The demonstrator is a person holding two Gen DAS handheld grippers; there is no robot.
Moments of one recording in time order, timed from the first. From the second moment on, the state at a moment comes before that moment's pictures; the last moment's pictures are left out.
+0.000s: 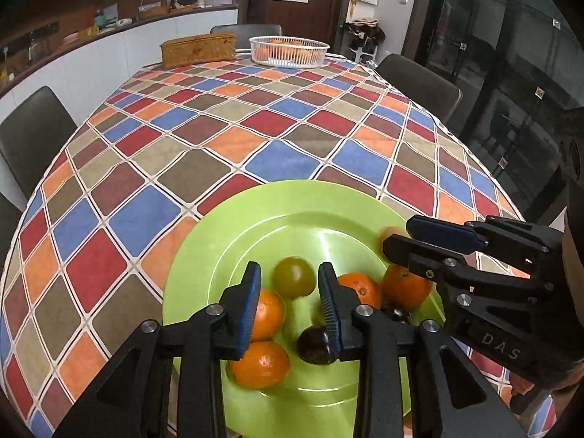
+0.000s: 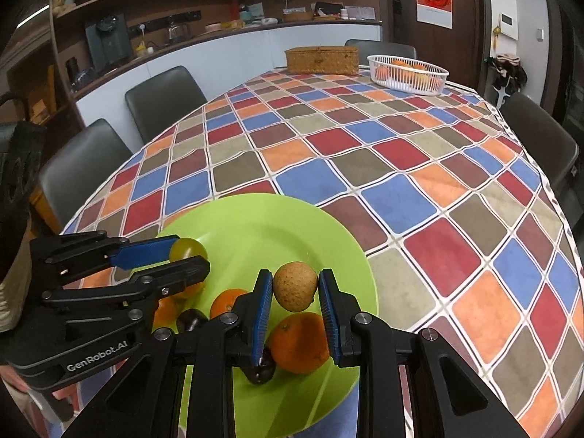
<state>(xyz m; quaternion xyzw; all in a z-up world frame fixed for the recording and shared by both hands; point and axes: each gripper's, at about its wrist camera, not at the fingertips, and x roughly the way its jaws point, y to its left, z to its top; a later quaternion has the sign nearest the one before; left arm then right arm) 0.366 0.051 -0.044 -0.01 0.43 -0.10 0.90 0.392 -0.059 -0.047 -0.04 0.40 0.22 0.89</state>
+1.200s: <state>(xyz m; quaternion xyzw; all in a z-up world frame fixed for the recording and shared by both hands) 0.194 0.030 0.007 0.04 0.36 -0.07 0.93 0.236 -0.083 -0.010 -0.06 0.38 0.21 0.90</state>
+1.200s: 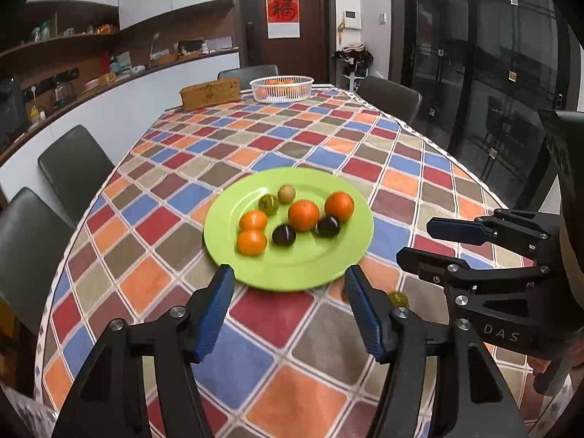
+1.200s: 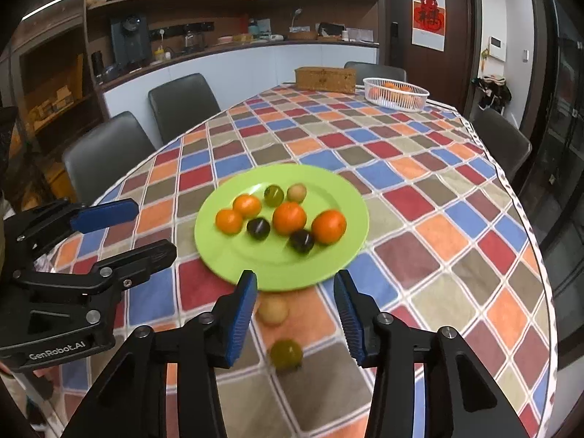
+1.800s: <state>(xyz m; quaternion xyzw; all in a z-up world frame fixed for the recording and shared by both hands) 0.172 0.020 -0.030 0.04 0.40 -0.06 0.91 0.229 -0.084 -0.063 -0.05 0.45 0.21 0.87</state>
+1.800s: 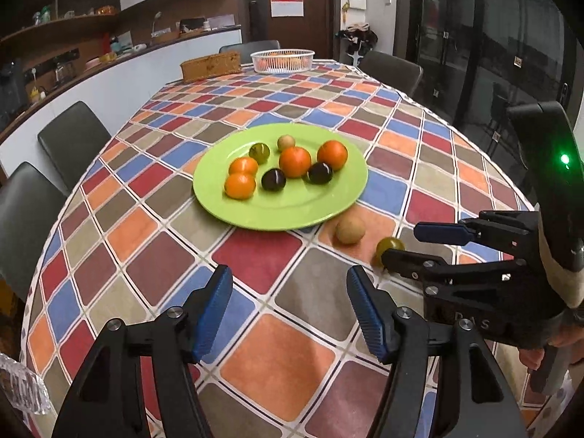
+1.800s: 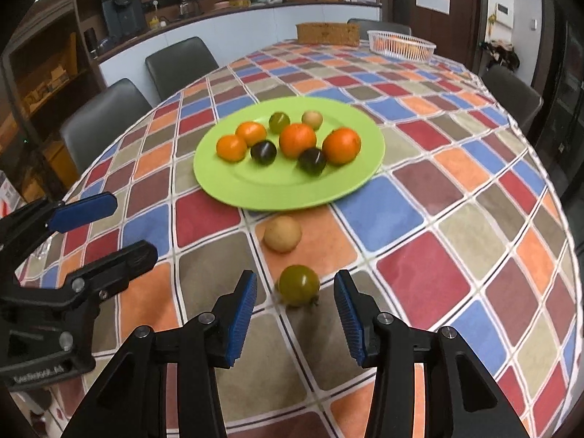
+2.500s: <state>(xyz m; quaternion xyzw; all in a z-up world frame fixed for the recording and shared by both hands) 0.181 0.020 -0.044 0.03 0.42 -0.06 0.91 0.235 -0.075 -0.079 -0.07 0.47 0.20 0.86</state>
